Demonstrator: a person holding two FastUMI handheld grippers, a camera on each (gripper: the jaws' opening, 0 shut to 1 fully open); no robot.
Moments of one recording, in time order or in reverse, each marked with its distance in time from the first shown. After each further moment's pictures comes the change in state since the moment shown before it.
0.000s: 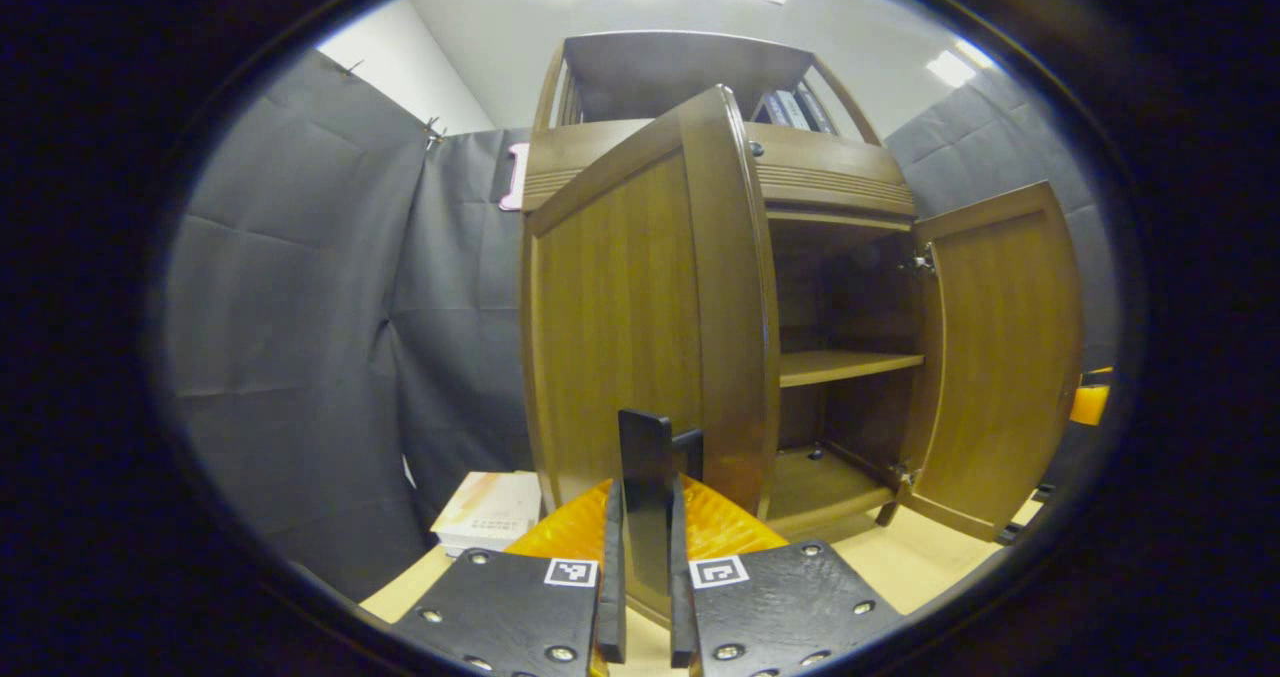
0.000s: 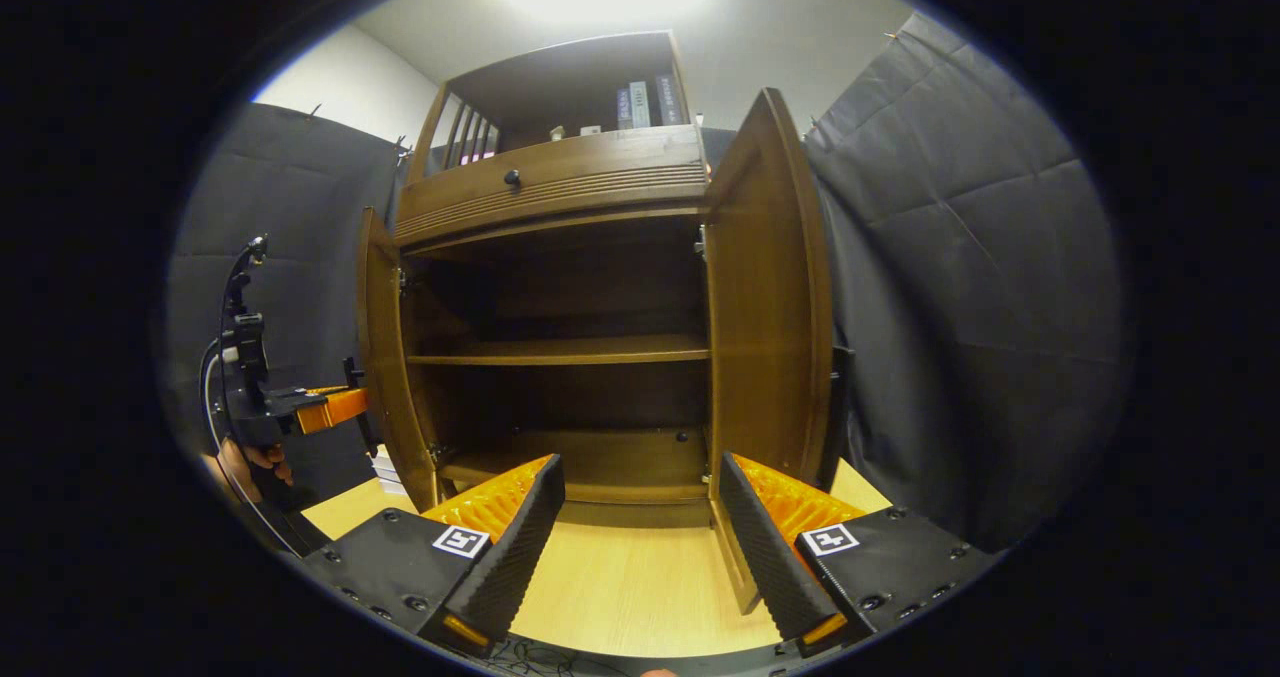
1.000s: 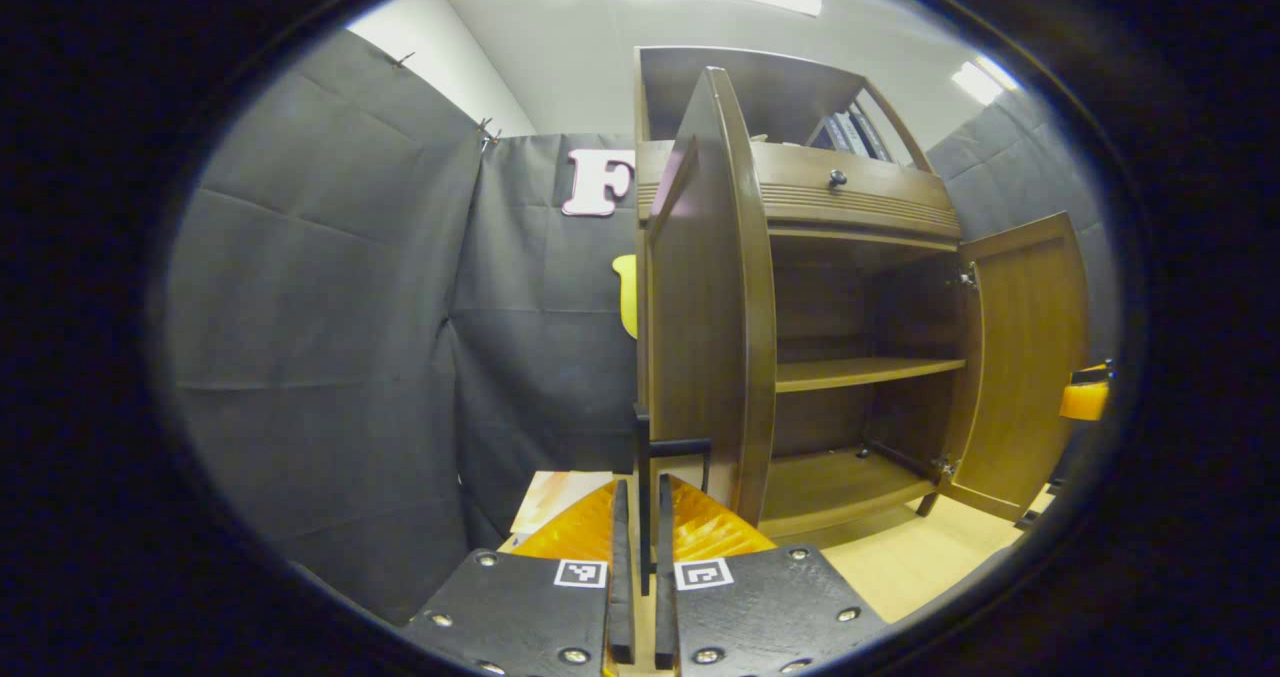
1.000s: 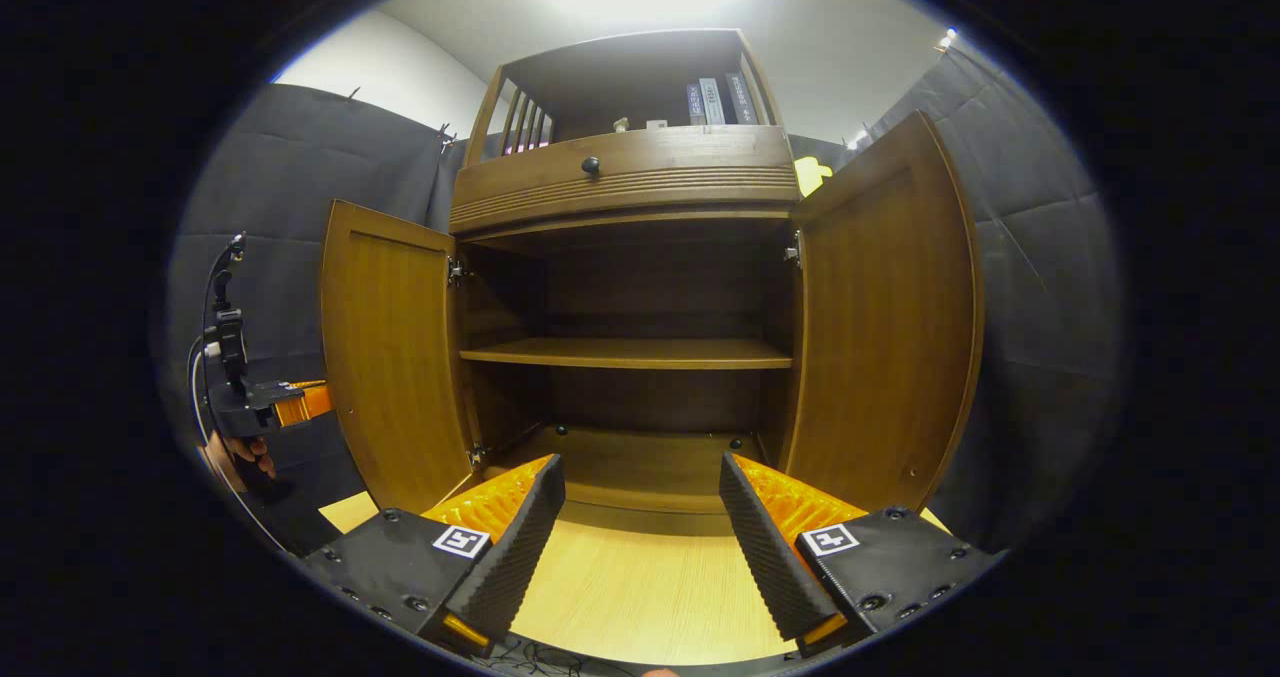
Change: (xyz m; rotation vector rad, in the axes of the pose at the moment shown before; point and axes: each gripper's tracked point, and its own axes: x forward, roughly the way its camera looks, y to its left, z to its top) left arm -0.038 0.111 -0.007 -0.030 -0.021 0.082; right arm 0.022 0.079 0.003 -0.046 -0.001 0.076
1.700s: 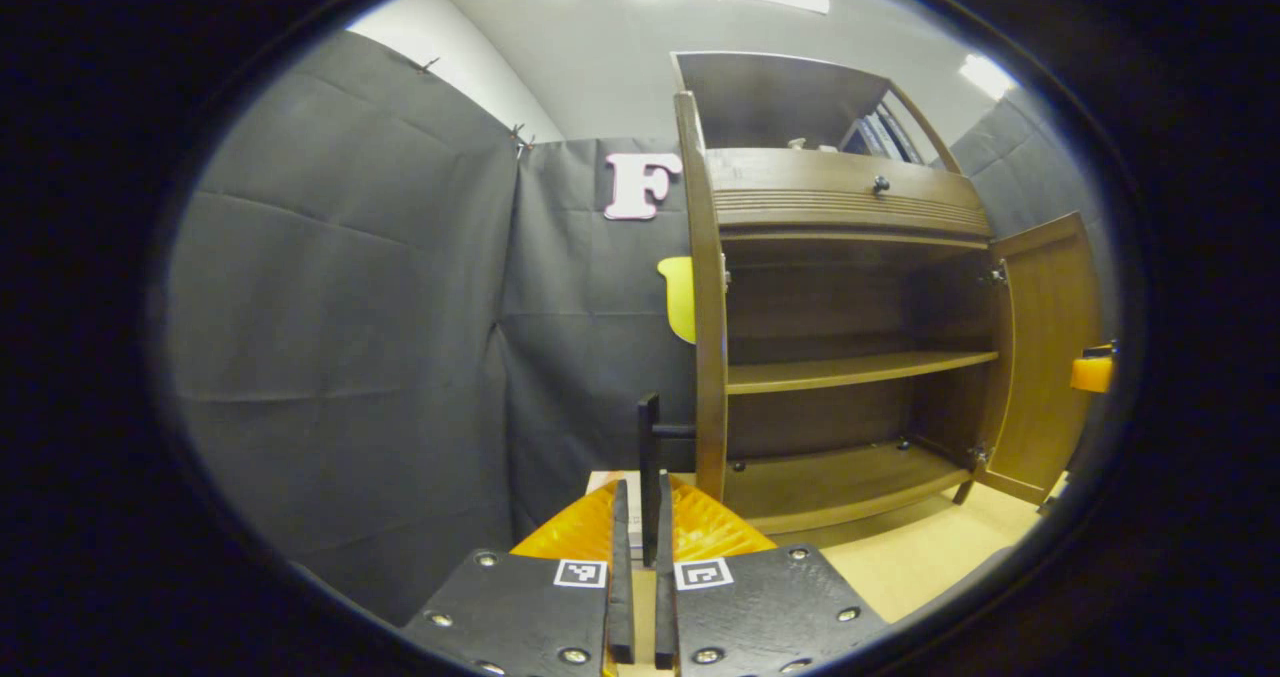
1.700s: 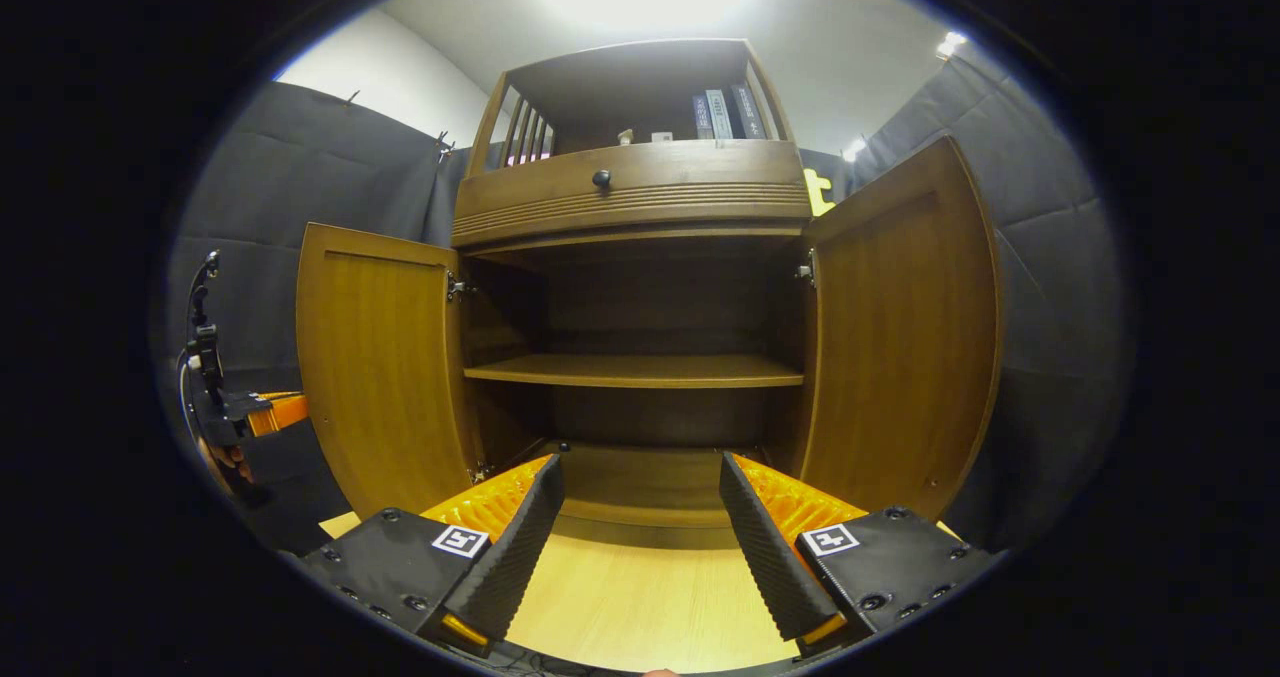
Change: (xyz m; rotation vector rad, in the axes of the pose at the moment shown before) left arm -0.032 0.059 0.006 0.008 -0.002 0.103; right arm 0.003 0.010 0.015 0.000 -0.042 -0.025
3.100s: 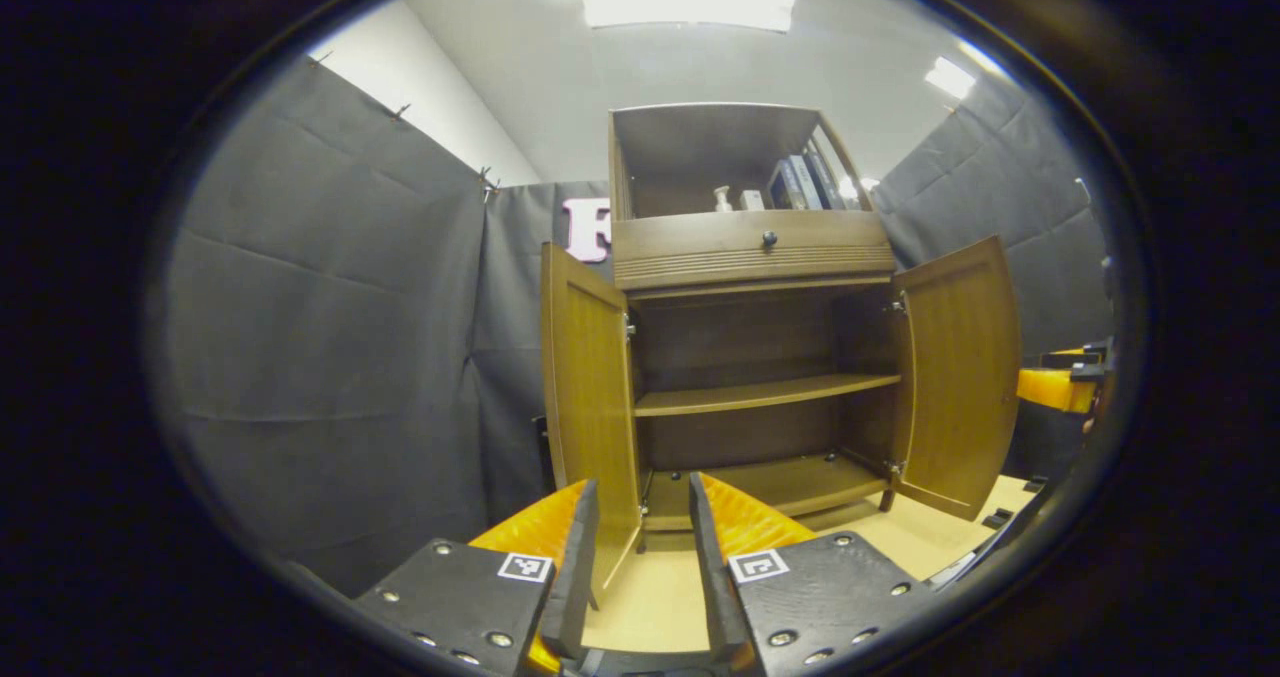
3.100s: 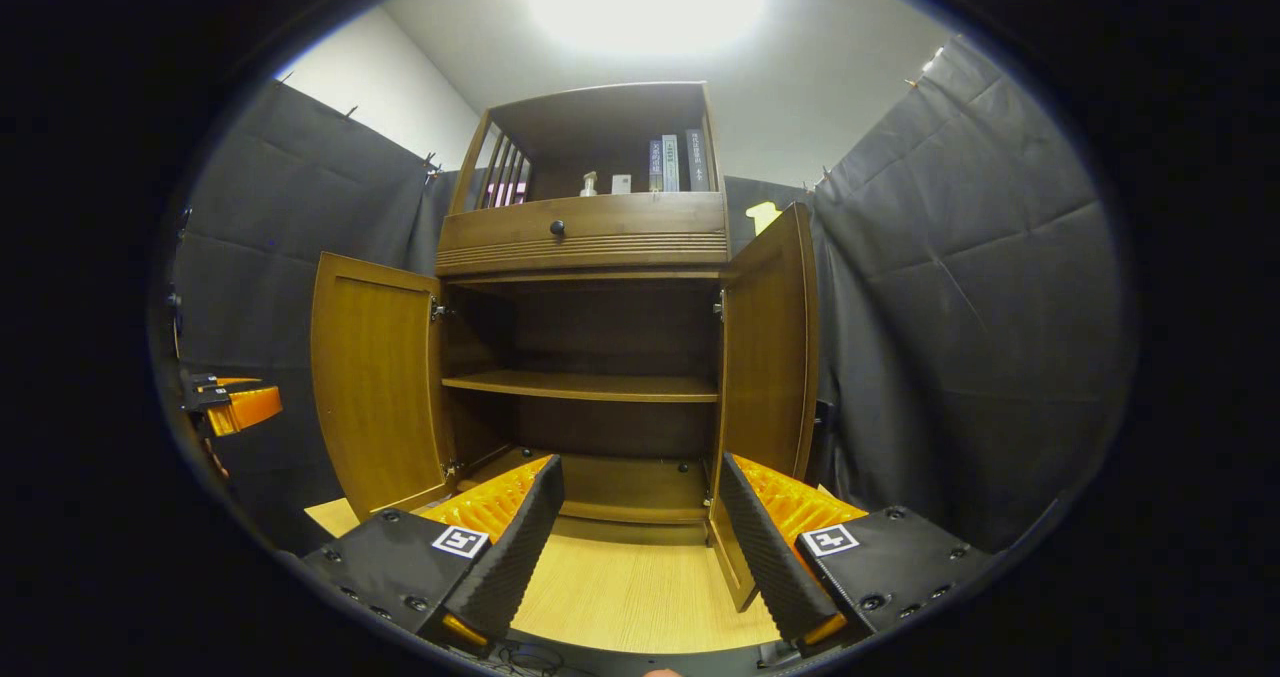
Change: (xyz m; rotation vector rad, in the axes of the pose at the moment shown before) left arm -0.135 -0.100 0.047 0.044 -0.077 -0.083; right arm -0.092 -0.060 0.016 -0.024 -0.073 -0.079
